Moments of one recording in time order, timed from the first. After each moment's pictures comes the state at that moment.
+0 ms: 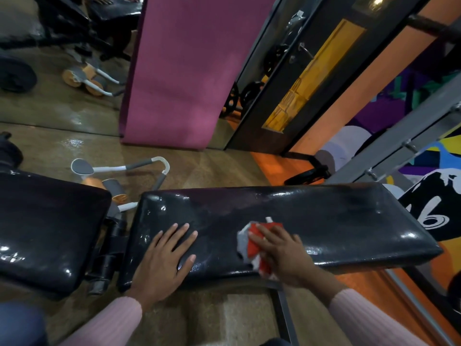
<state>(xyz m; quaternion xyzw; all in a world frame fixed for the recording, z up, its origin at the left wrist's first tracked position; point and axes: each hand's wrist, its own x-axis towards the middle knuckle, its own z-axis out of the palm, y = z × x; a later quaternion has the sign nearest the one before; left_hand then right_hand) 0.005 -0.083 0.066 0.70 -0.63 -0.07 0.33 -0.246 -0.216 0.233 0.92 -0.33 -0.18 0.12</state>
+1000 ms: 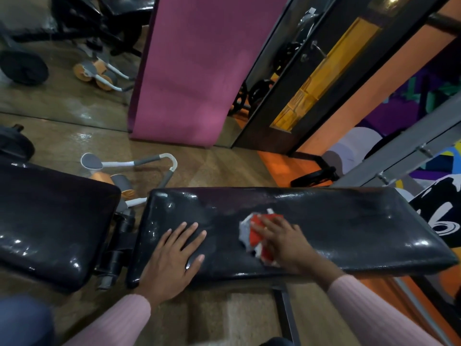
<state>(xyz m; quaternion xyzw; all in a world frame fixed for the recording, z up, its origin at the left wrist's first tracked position) 0.005 -0.082 0.065 0.71 -0.63 -0.07 0.32 -0.217 -0.234 0.236 0.92 -0.33 -0.19 0.11</state>
